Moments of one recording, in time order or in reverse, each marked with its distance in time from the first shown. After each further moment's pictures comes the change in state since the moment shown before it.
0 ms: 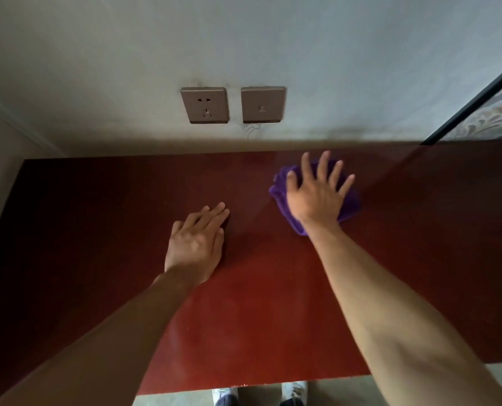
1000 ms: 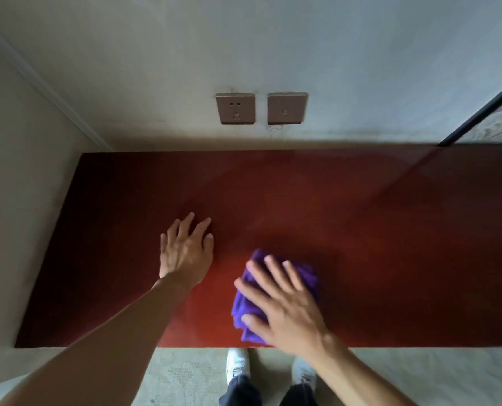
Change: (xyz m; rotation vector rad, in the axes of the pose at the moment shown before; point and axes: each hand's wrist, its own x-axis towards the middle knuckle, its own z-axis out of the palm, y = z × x) left_hand -0.064 -0.034 -0.037 -0.016 -0.121 -0.439; right_hand -0.241 0.012 0.015 0.054 -0.147 -0.914
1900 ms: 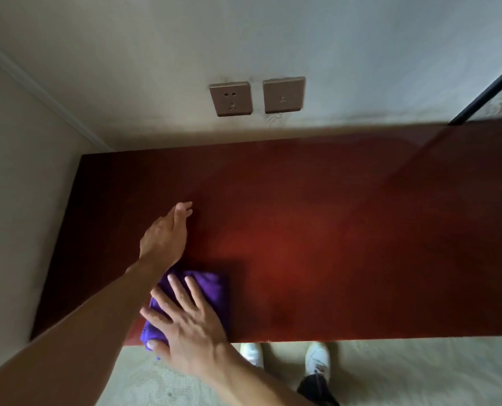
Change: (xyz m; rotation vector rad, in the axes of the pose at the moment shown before) left_hand 0.026 -0.020 -0.041 -0.257 -0.064 -0.126; right_hand 0.075 -0.162 0.035 0.121 -0.104 -0.154
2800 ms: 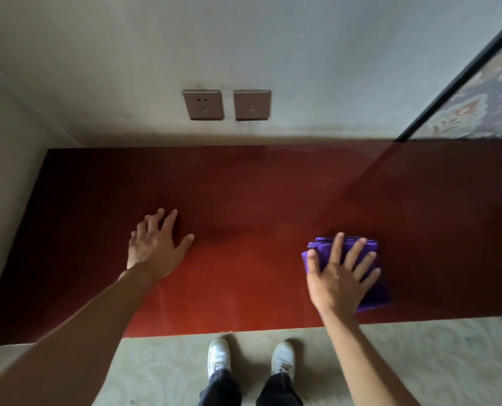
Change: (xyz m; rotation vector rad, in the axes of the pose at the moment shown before) left_hand -0.027 0.009 0.050 0.424 0.012 0.118; right_hand -0.179 0.224 -0.083 -0.110 0.205 1.330
